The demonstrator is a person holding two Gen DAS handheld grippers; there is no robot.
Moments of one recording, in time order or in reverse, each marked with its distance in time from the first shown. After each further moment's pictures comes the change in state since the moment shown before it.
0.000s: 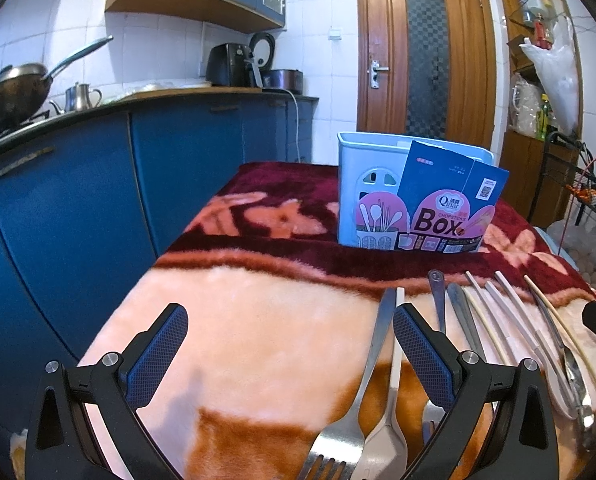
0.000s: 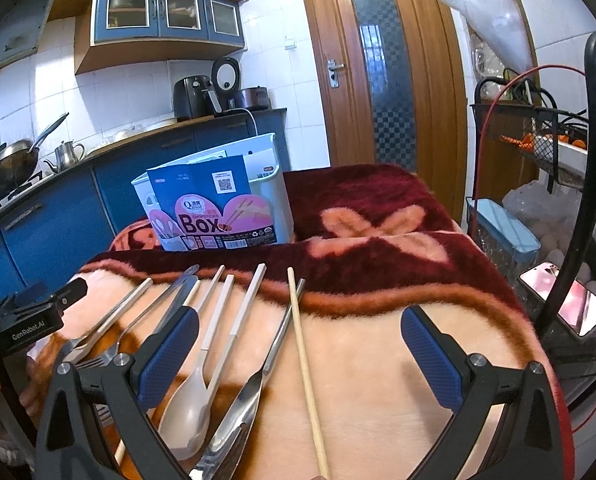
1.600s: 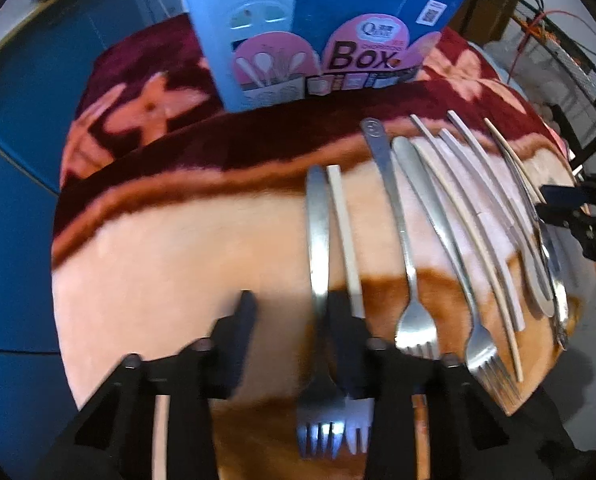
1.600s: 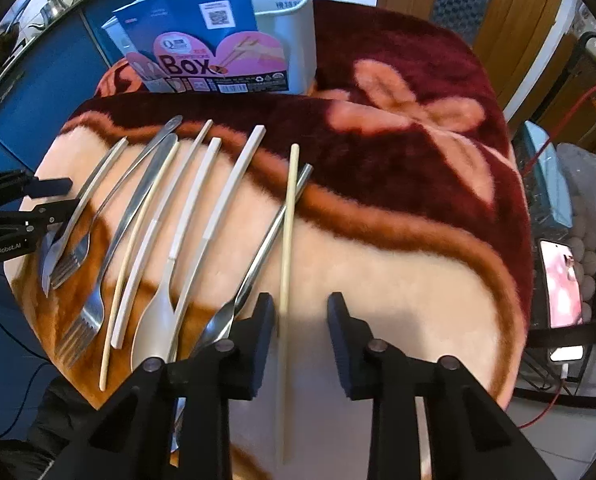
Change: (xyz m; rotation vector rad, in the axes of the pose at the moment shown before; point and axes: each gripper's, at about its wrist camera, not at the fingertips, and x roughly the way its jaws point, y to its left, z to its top) left arm 0.071 -0.040 0.028 0.378 0.731 -0.268; right arm 0.075 -0.005 0.031 -0.182 0.754 0.021
